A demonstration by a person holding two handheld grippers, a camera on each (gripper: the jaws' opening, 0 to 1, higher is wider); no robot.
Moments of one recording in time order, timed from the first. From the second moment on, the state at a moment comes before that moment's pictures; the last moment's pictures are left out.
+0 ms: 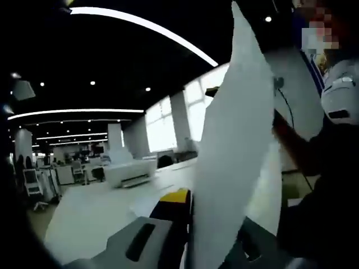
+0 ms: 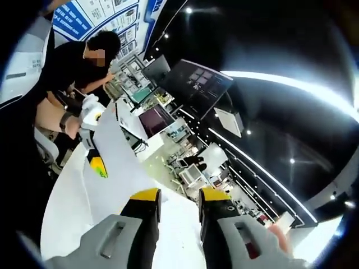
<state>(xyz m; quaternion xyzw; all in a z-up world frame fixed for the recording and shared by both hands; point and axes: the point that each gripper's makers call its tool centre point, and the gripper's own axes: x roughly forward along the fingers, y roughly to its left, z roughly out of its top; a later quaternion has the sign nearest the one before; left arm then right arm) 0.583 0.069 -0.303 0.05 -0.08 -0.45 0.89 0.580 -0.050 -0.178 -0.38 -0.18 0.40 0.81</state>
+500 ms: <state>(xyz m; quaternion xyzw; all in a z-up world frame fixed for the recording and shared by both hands) 0.589 0.077 -0.300 0.04 -0.08 -0.43 0.90 0.597 -0.076 -0.191 -0.37 -0.14 0.38 0.84</state>
